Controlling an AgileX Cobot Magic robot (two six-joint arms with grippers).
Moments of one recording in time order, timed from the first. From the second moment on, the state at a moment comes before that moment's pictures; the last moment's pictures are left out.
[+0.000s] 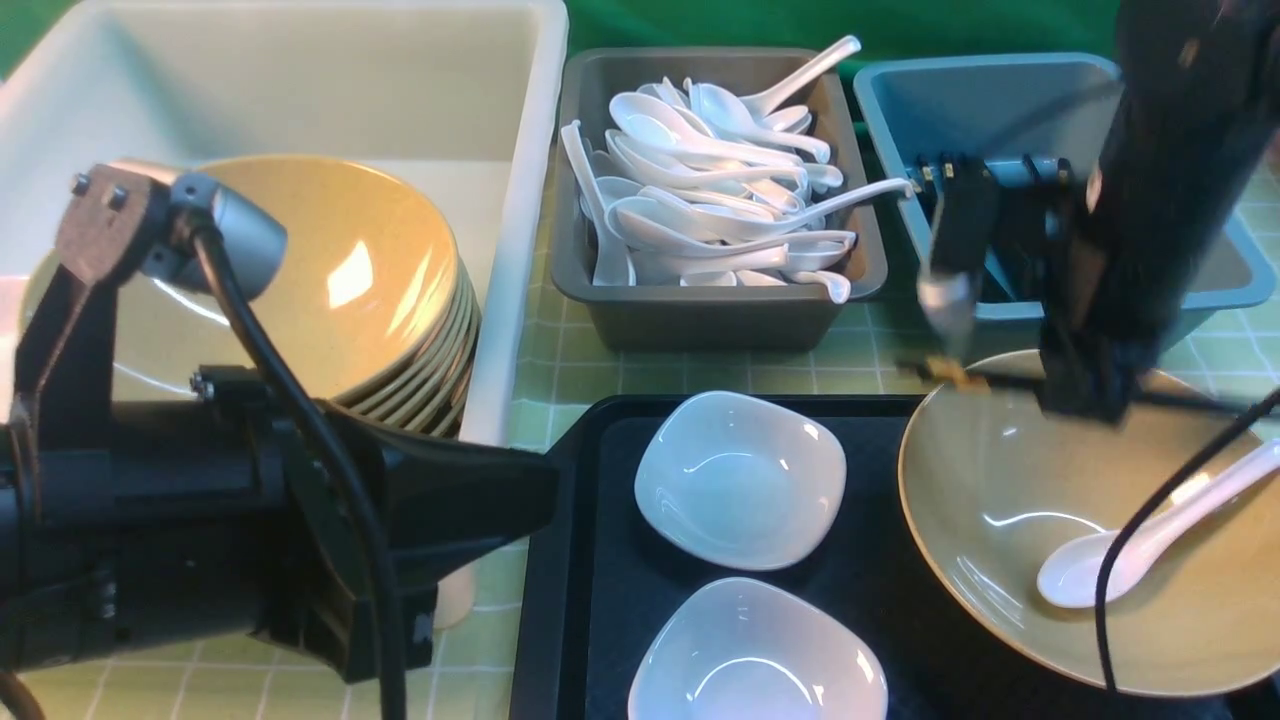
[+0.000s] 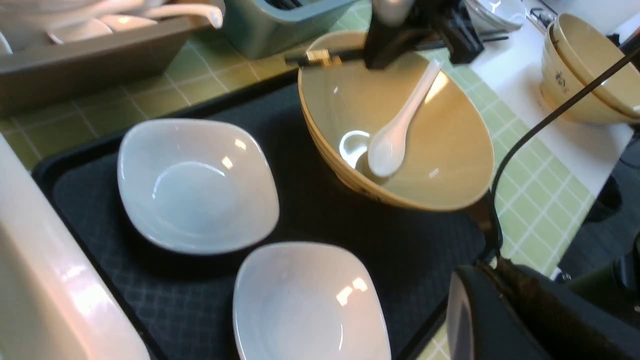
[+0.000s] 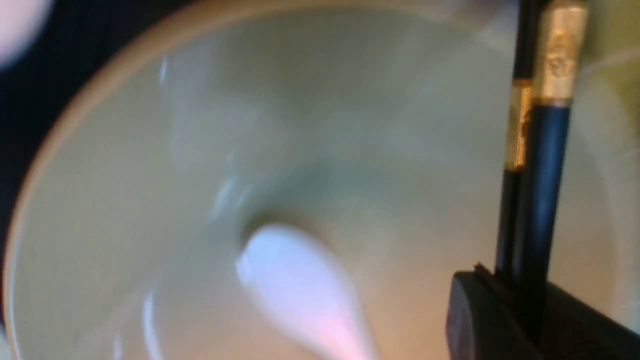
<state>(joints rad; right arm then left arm) 0.28 1.77 -1.54 -0.03 1.17 -0.81 -0.53 0.83 -0.77 -0.69 0.67 0.41</state>
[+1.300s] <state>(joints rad) -0.05 2.17 -1.95 0.40 0.67 -0.45 -0.53 0.88 -0.77 -0.74 0.56 0.41</state>
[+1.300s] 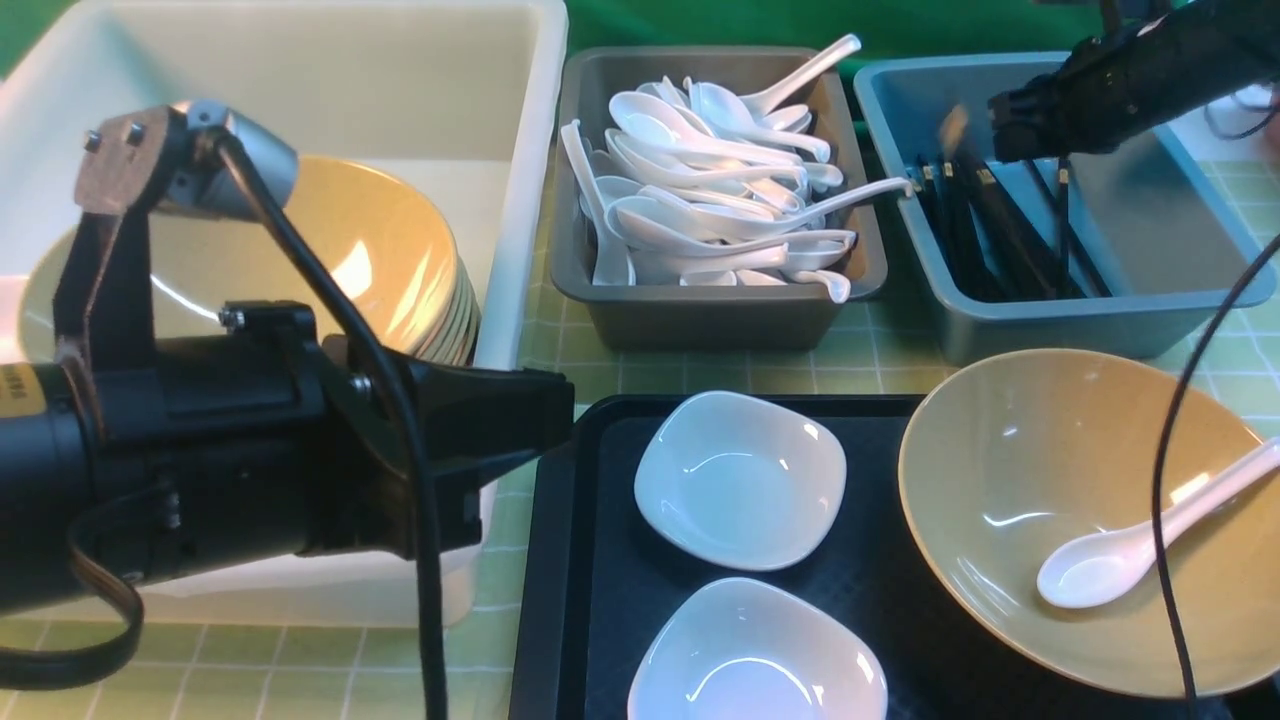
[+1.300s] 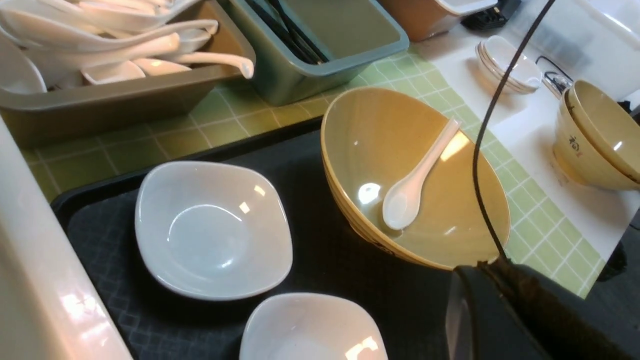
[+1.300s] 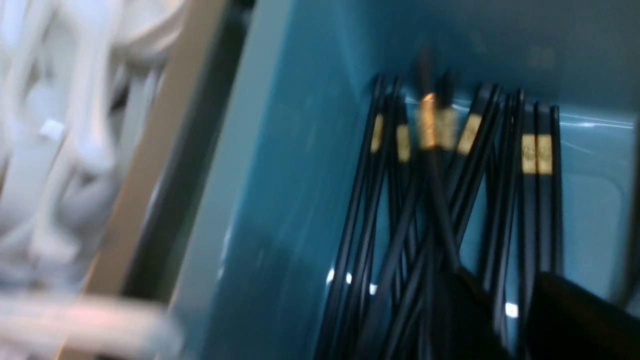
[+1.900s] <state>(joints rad) 0.15 1.48 -1.16 0.08 0.87 -1.22 -0.53 0.83 -0.91 -0.46 0.78 0.41</state>
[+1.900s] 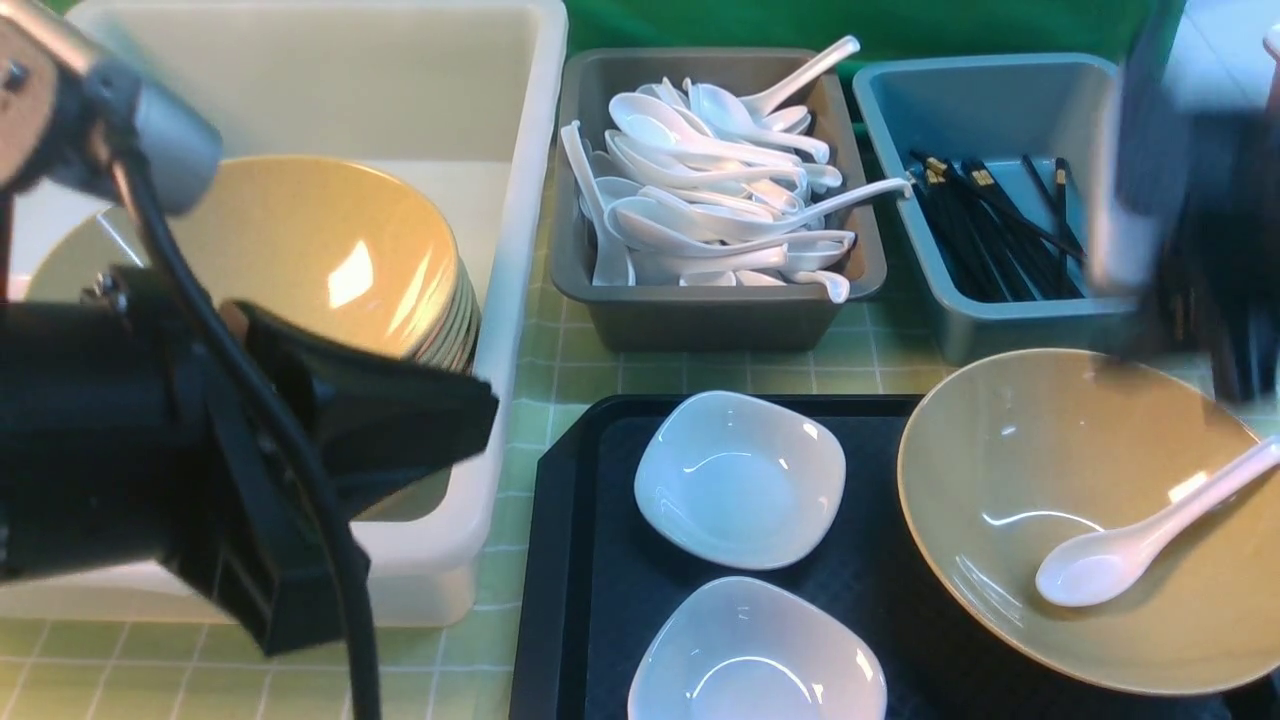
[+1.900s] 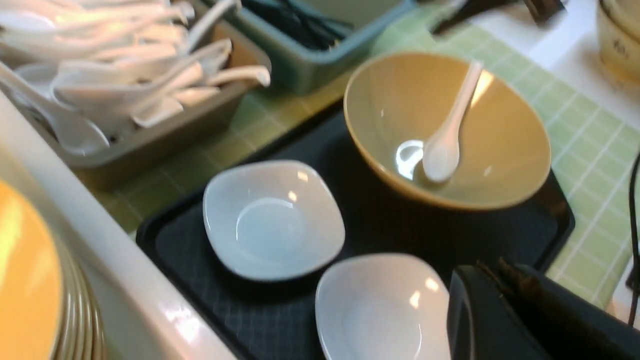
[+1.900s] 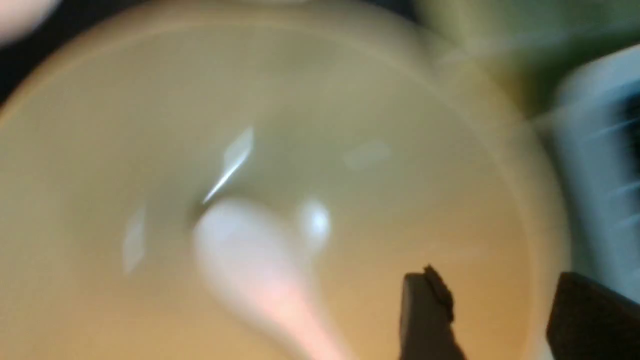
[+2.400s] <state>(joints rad) 0.25 1.56 -1.02 -0.28 0.84 -1.12 -0.53 0.83 -0.91 -0.45 0.85 0.41</state>
